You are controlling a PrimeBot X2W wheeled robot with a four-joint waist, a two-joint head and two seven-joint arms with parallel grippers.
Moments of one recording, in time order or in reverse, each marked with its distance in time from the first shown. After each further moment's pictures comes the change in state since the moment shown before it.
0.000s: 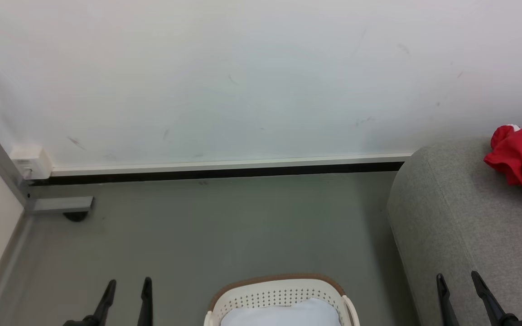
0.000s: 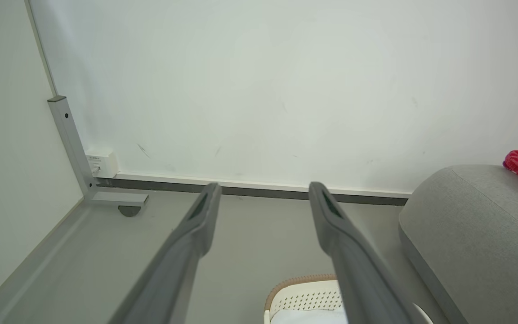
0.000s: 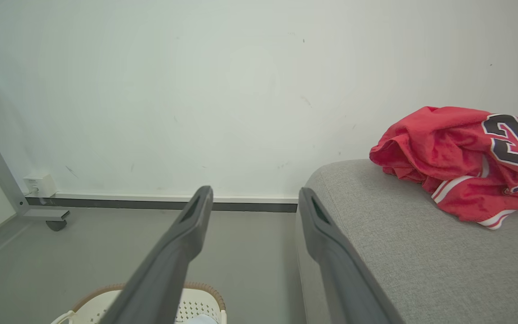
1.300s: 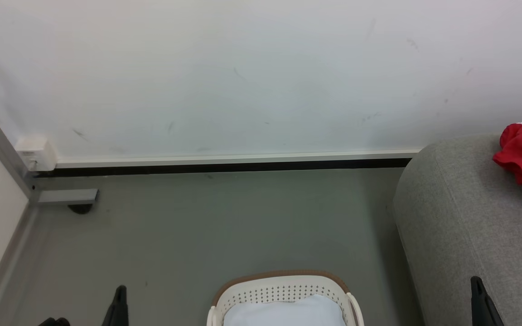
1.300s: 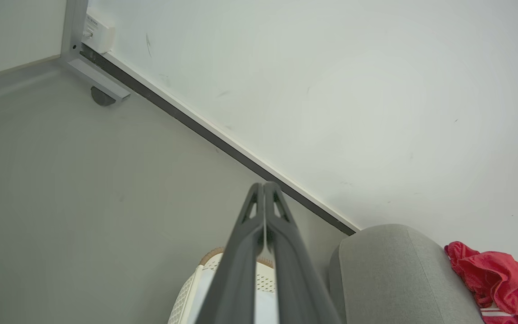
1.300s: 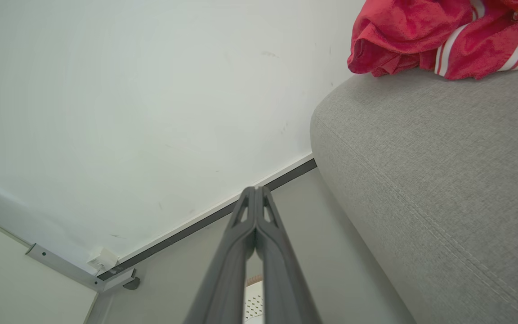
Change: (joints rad) left arm -0.037 -0.051 0.085 0.076 -0.472 -0.071 0.137; right arm -0.027 0.012 -0.035 0.042 0.518 0.000 0.136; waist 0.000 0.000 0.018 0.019
